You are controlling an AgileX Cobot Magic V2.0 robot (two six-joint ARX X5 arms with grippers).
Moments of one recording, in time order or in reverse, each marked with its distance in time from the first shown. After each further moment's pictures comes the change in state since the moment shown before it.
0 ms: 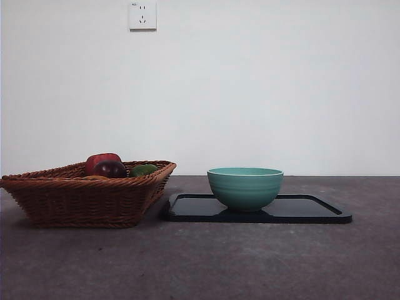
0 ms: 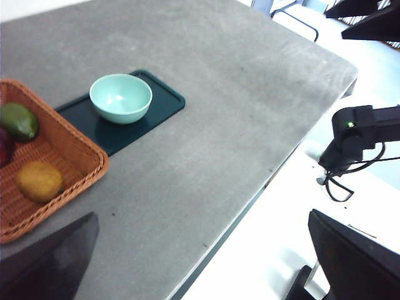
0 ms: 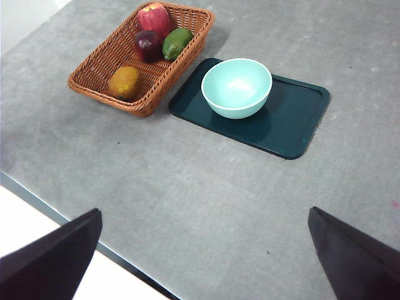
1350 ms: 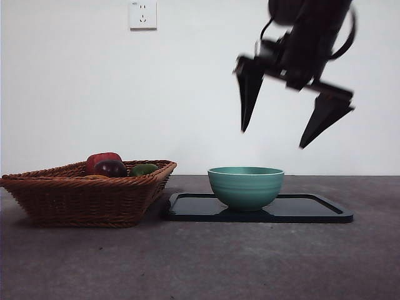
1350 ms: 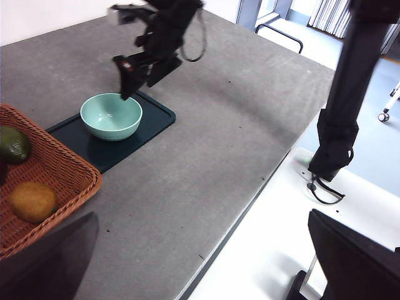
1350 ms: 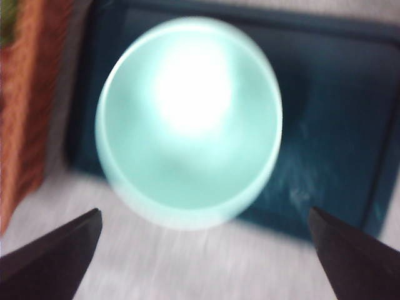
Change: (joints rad) left arm -0.040 -0.015 -0.001 0.032 0.000 0.000; right arm -0.040 1.287 0.345 0.375 -0.008 0.201
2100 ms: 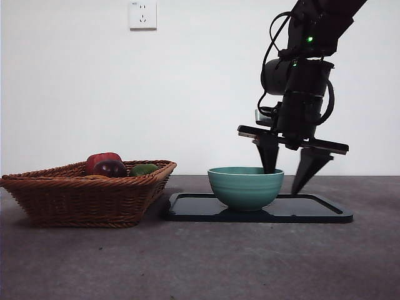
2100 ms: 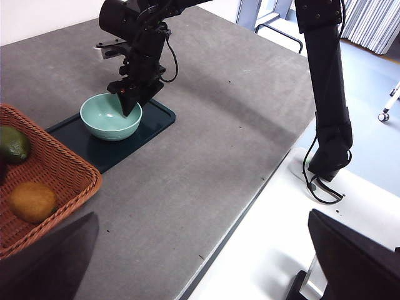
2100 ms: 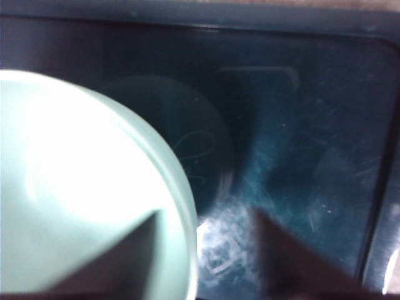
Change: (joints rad) left arm 0.000 0.000 0.000 0.000 0.000 0.000; right arm -0.054 0.273 0.115 -0.012 0.034 0.026
